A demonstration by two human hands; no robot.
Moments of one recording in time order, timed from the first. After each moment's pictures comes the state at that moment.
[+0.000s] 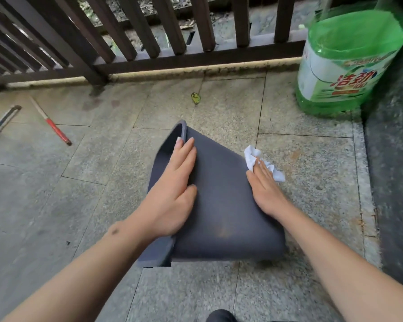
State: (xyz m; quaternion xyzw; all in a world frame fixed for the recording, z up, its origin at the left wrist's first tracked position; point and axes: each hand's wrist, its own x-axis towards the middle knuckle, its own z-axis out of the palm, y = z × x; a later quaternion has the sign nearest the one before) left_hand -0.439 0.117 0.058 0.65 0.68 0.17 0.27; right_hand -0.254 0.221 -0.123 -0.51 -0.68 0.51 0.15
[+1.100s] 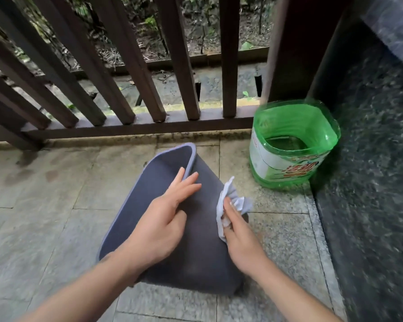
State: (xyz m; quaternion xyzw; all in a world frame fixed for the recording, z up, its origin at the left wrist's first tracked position) left_hand -0.431 0.358 0.071 0.67 0.60 0.28 0.33; right_hand -0.252 0.368 -0.046 -0.51 -0.59 0.56 0.29
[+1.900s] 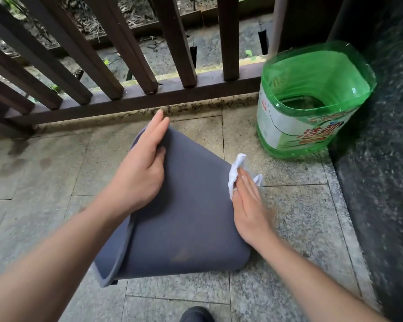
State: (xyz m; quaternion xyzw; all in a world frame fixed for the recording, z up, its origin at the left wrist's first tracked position) left_hand -0.471 0.421 0.041 0.69 0.65 0.23 0.23; right_hand -0.264 0.388 -0.143 -0.58 -0.66 0.38 0.29
